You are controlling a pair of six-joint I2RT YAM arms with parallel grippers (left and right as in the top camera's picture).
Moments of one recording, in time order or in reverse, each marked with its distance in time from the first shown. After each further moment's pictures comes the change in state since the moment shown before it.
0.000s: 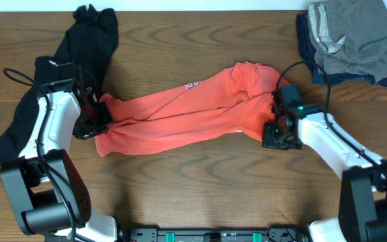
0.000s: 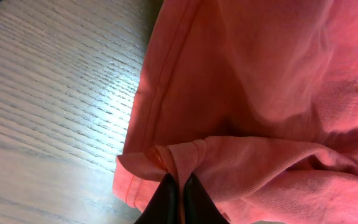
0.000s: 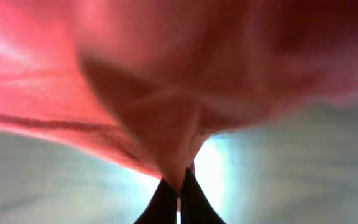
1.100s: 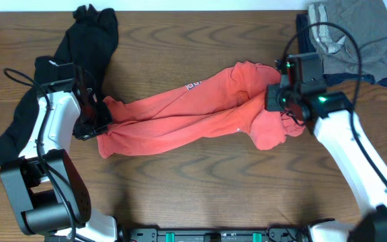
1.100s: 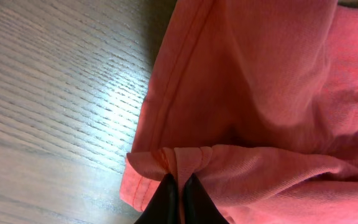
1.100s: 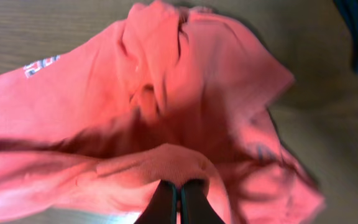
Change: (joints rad) left arm 0.000 0.000 0.000 -0.008 0.000 0.000; right arm 0.000 -0.117 0.207 0.194 0.016 -0.143
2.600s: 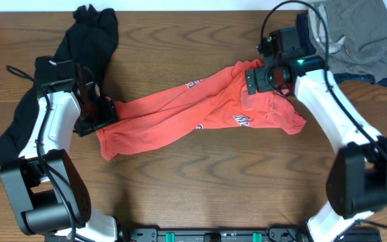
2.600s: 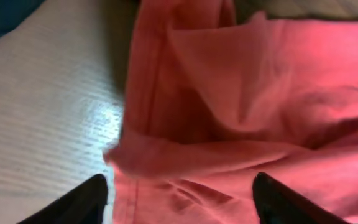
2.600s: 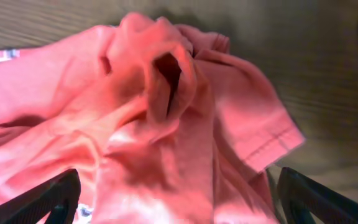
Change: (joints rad) left arm 0.000 0.000 0.000 0.077 0.066 0.113; right arm -0.001 0.303 0.304 -0.121 0.022 -0.174
